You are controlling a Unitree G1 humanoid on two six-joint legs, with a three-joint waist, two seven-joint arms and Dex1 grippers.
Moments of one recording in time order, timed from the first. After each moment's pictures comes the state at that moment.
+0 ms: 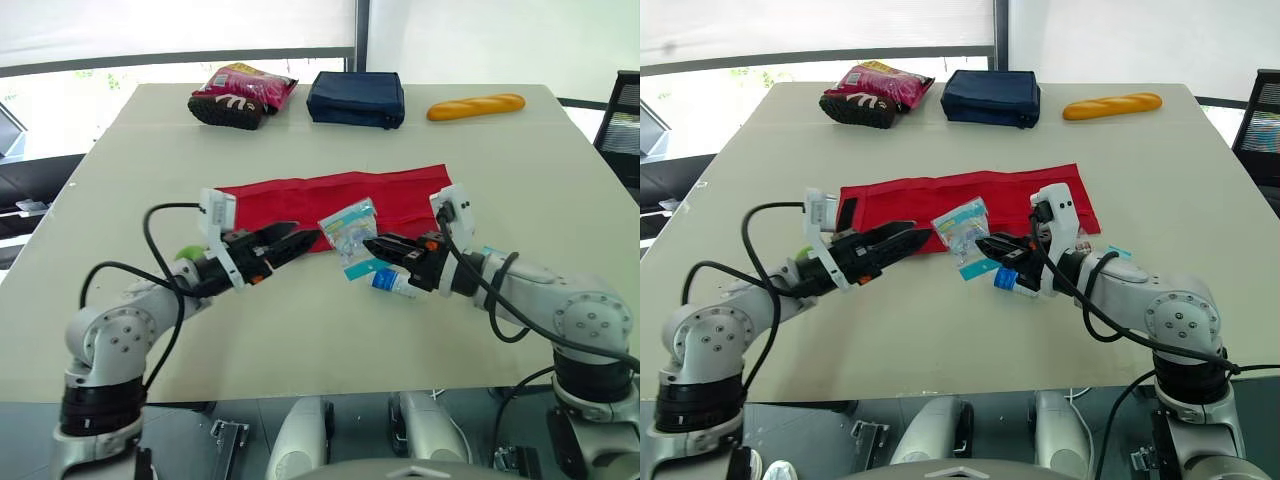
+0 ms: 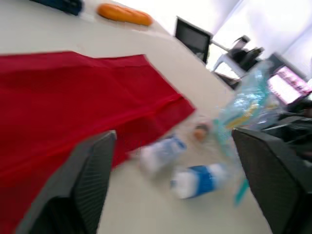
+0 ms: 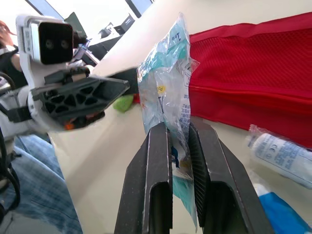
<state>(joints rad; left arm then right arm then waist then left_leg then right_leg) -0.25 0.71 0.21 -0.30 -0.96 0.80 -0.48 -0.45 -0.41 -0.01 -0.52 1.38 1.13 -0.13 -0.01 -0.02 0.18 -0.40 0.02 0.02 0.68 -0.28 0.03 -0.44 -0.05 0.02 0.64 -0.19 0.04</state>
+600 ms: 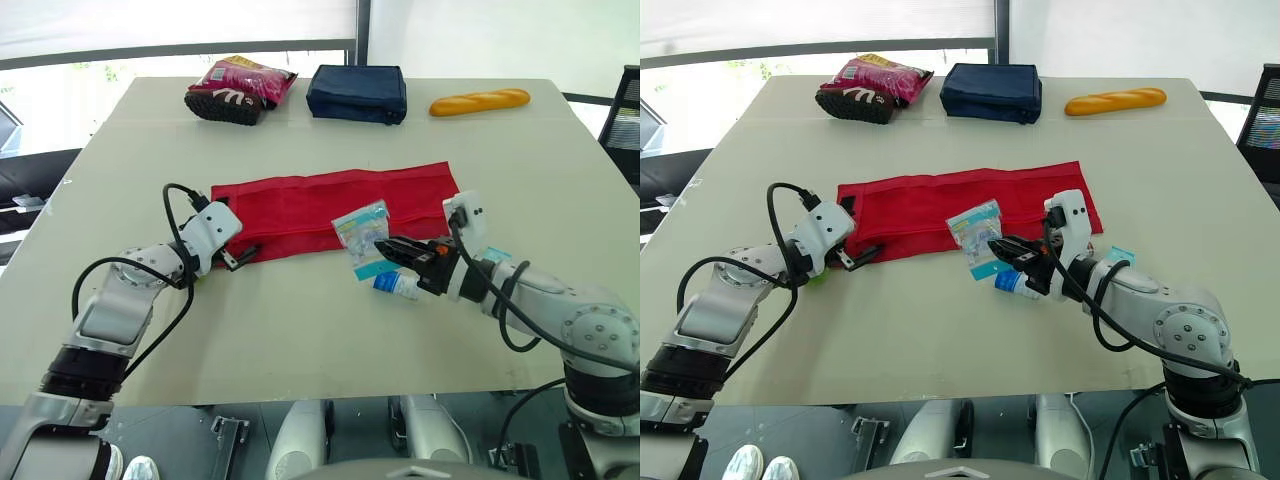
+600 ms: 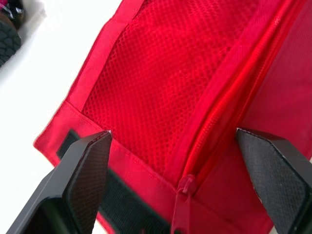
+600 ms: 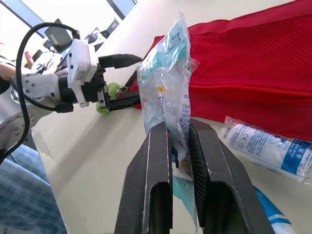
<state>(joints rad) -0.32 0.90 -0.09 0.05 -0.07 0.23 -0.61 -0.39 -0.43 -0.01 -0.55 1.39 1.06 -0.15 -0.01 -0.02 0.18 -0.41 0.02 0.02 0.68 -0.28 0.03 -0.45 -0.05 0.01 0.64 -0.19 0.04</state>
